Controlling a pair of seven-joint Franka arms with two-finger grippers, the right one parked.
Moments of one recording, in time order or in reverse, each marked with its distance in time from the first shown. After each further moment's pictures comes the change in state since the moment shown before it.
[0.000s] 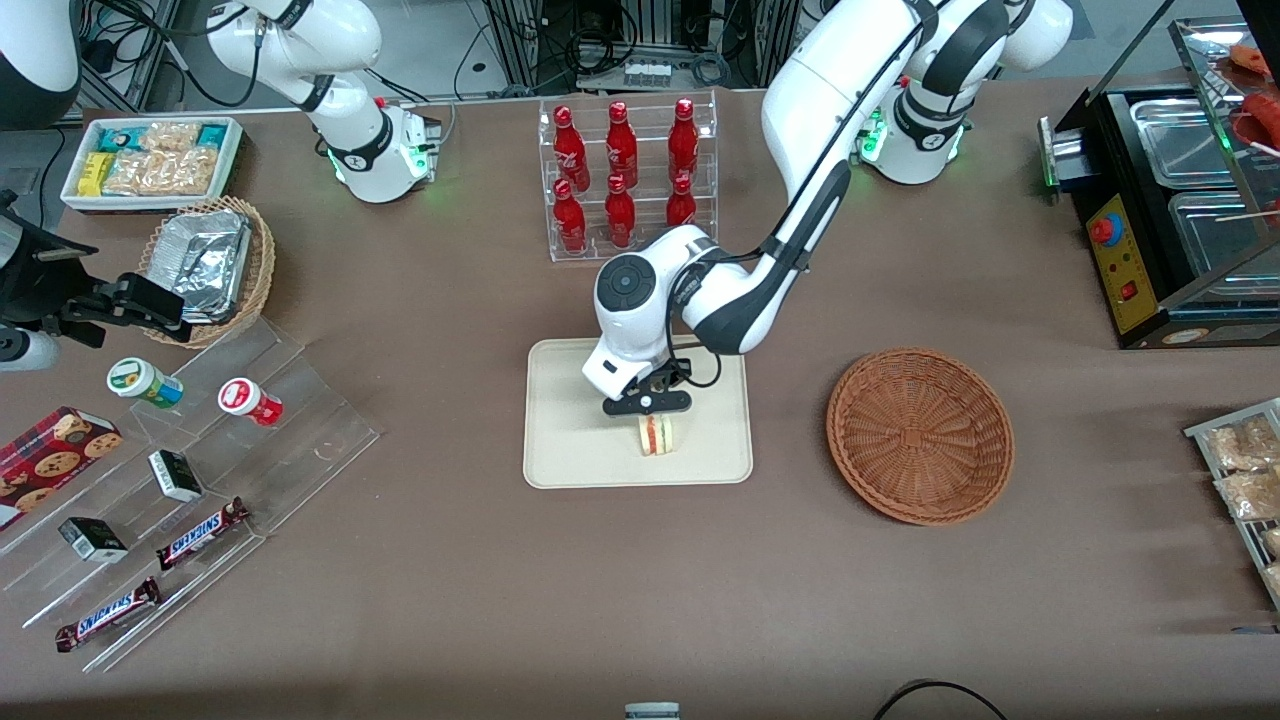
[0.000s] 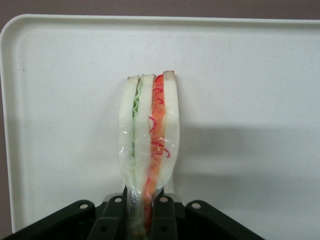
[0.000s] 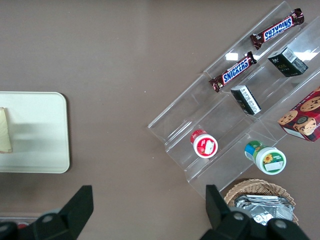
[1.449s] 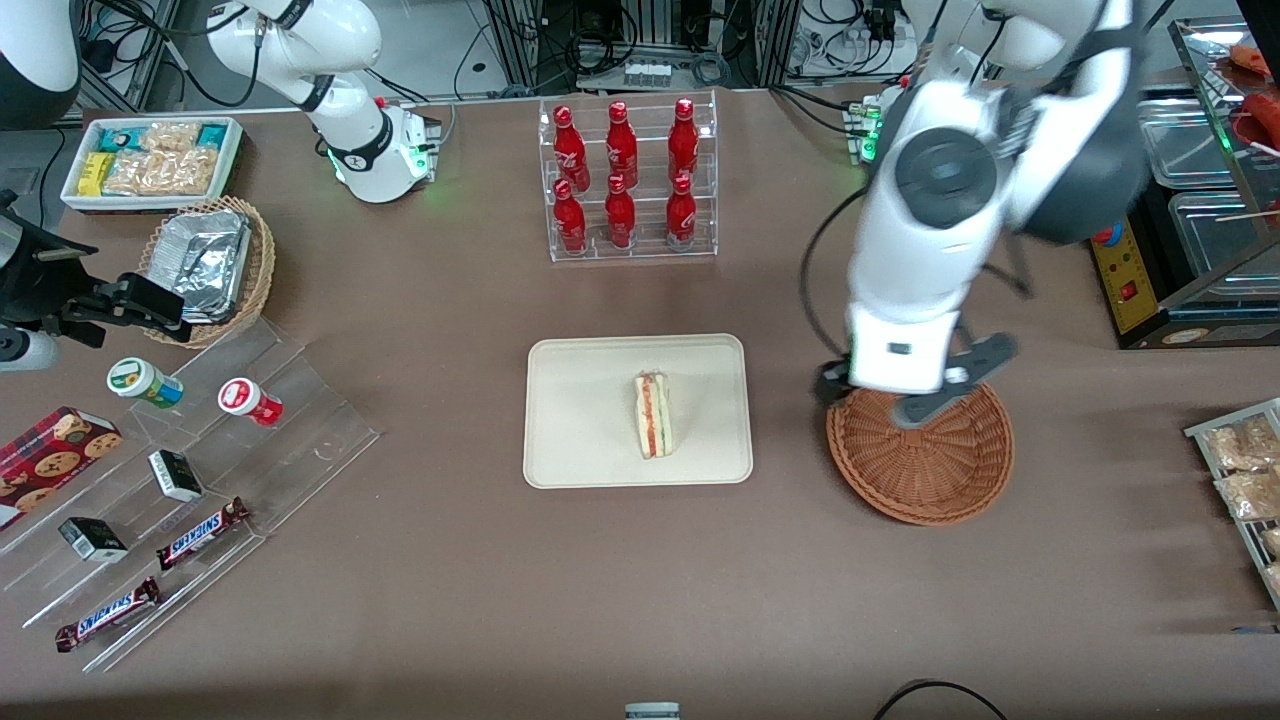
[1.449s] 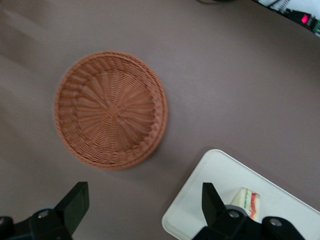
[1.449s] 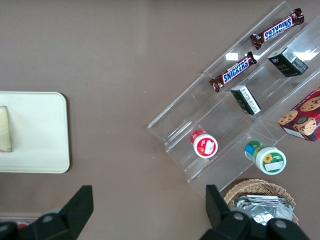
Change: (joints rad) arm 0.013 -0.469 0.464 0.040 -0.109 -0.508 0.002
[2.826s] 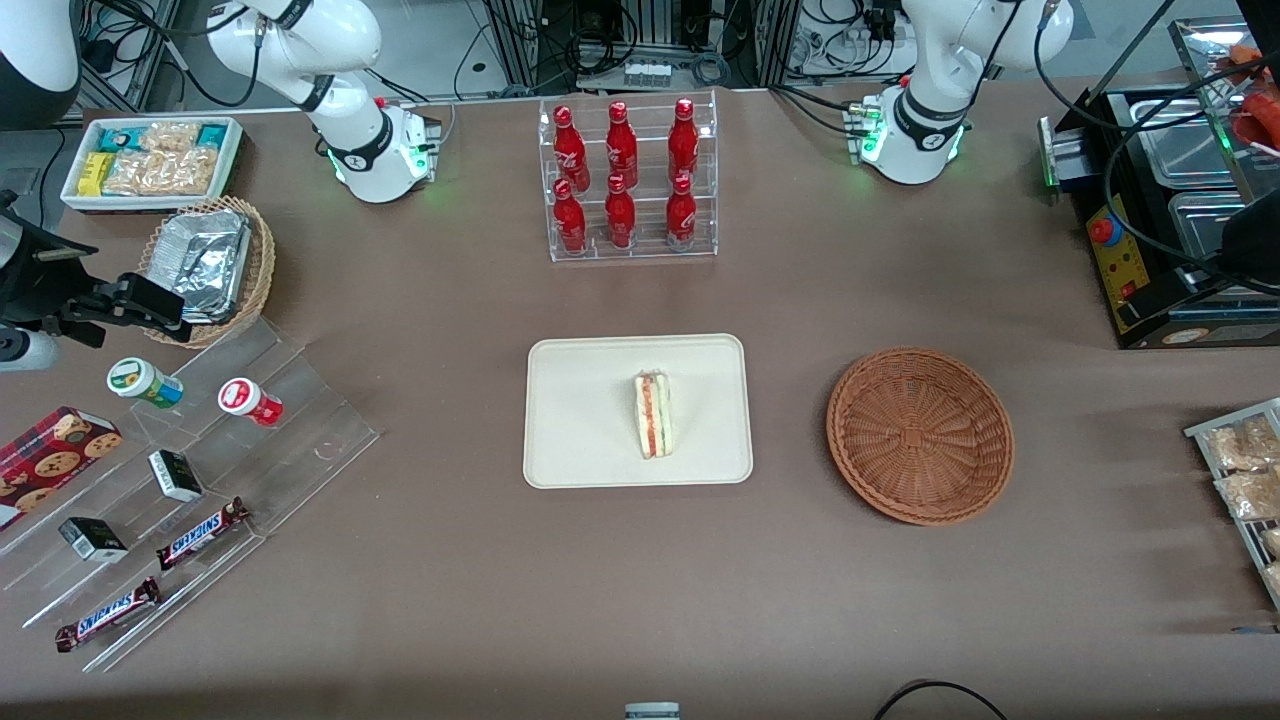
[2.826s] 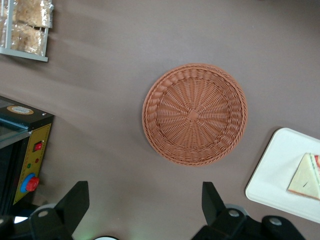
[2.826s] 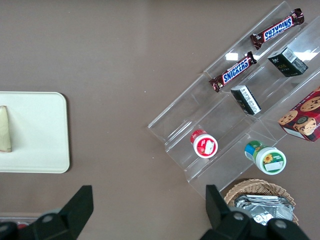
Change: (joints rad) arm 0.088 -0.240 0.382 -0.133 -0.119 -0.143 0.664
